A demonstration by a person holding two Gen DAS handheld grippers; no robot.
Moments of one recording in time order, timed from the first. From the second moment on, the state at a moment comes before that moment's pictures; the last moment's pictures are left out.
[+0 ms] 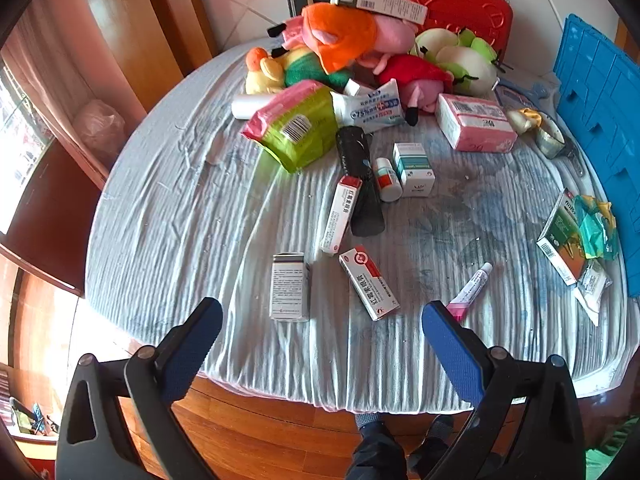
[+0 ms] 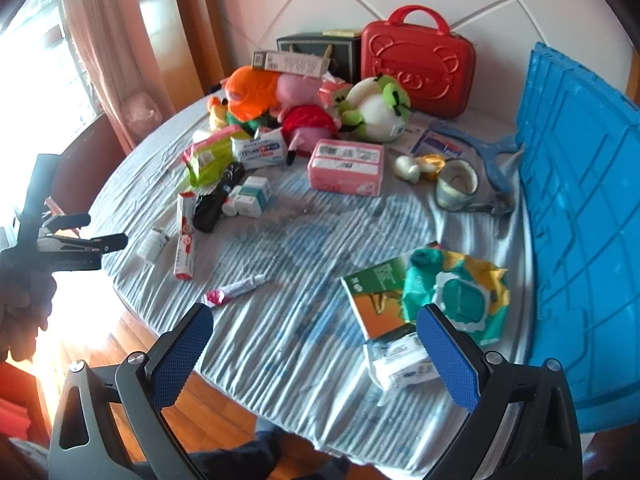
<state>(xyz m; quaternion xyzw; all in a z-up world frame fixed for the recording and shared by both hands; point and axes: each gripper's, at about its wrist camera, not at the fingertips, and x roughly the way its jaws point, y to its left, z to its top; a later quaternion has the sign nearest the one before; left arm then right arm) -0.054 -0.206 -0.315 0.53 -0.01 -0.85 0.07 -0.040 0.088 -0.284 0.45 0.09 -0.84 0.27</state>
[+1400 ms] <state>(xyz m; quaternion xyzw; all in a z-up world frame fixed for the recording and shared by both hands) -0.074 -0.275 -0.391 0.52 0.09 -0.85 0.05 -0.066 -0.069 -0.428 0.49 0.16 -0.81 0.30</state>
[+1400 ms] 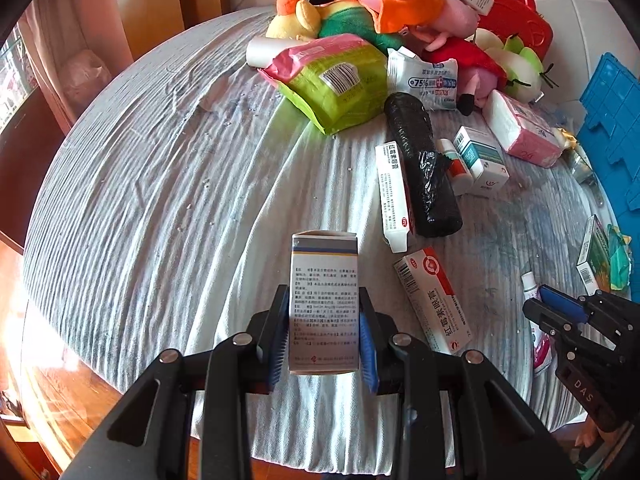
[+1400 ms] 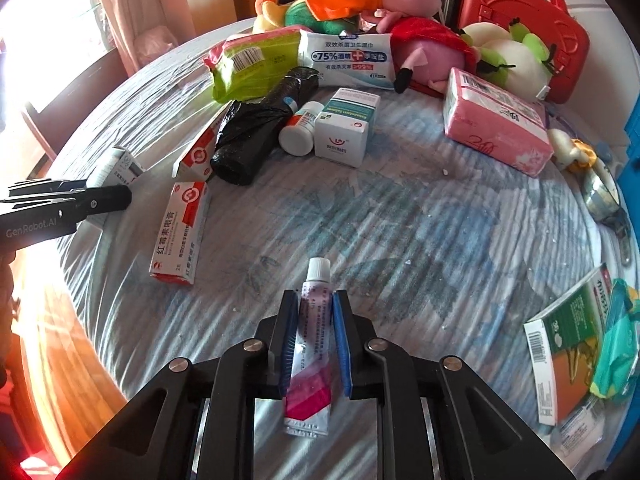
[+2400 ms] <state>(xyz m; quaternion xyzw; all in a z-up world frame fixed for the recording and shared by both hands) -0.077 -0.272 -0.387 0.53 0.08 -0.84 0.05 -0.067 -0.043 -0.407 0.48 0.15 -0.81 0.28</state>
